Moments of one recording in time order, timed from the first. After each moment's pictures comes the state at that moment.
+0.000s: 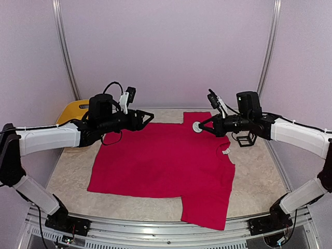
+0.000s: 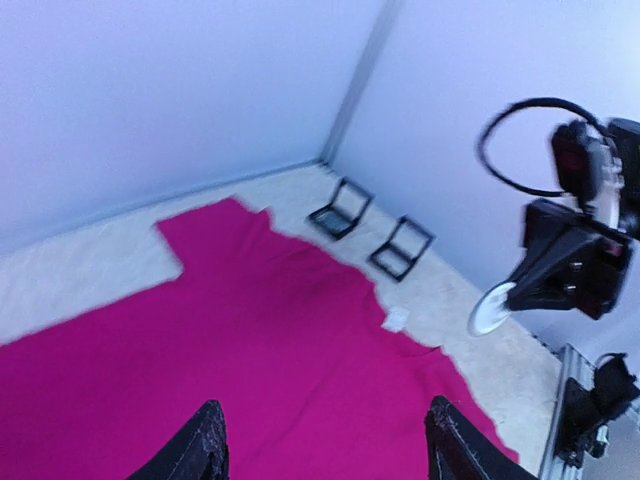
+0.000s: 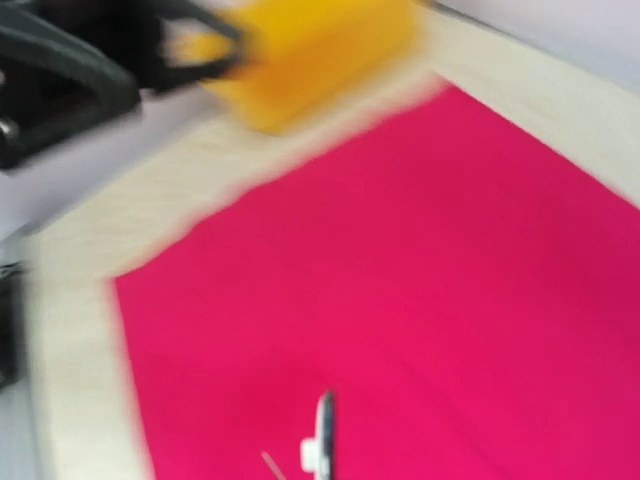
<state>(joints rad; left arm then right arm) -0.68 1.49 1.04 0.29 0.28 -0.28 0.53 1.37 1.08 -0.13 -0.63 0.07</state>
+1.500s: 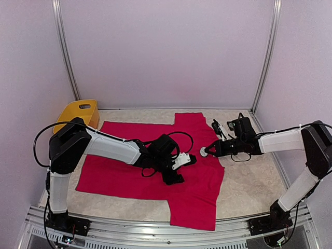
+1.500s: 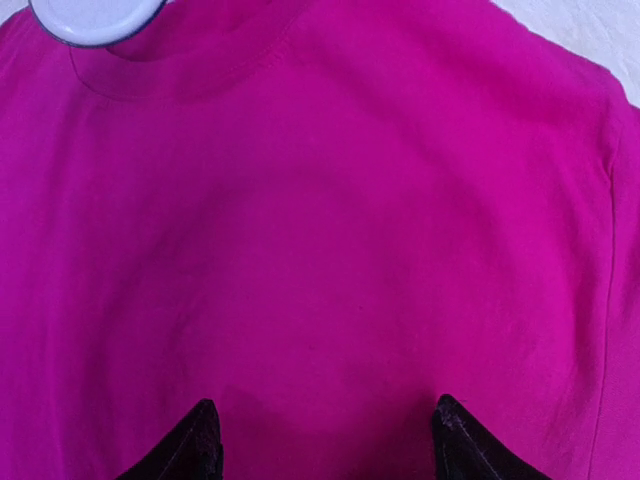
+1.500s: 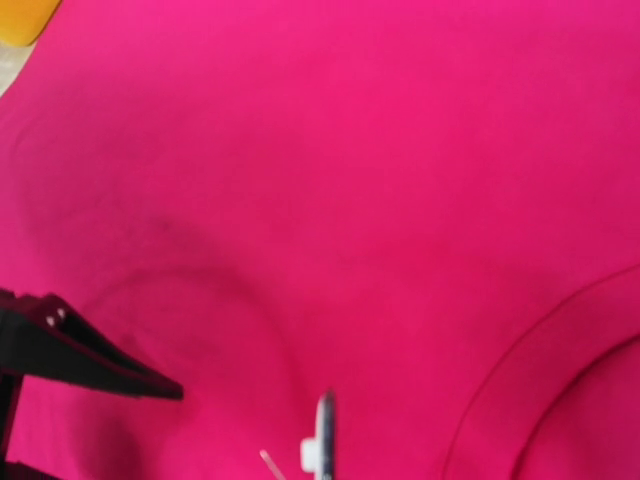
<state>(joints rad) -0.99 2.09 1.31 -0.12 0.17 0.38 0.41 1.57 0.77 0.11 -0.53 0.26</state>
